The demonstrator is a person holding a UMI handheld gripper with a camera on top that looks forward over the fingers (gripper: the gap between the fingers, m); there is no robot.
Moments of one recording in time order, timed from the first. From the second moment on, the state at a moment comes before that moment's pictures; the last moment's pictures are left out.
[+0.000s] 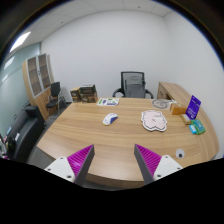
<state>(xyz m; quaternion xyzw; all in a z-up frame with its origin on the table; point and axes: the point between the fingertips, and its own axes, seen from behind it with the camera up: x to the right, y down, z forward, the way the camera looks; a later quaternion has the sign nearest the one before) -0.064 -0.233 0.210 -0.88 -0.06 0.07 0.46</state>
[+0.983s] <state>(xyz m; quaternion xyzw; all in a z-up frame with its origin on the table) 0.156 -0.217 0.103 -0.90 -0.01 0.04 0.44</state>
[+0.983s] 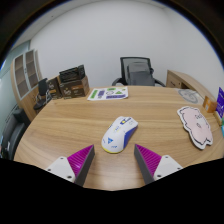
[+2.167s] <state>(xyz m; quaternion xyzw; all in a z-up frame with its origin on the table) 0.424 -0.295 0.196 -0.89 0.02 -0.08 0.45</state>
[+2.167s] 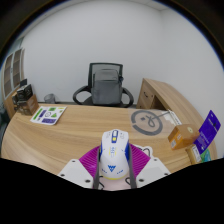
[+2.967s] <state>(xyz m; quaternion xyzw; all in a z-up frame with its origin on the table) 0.406 -0.394 0.222 -0.90 0.07 -0.05 0.42</state>
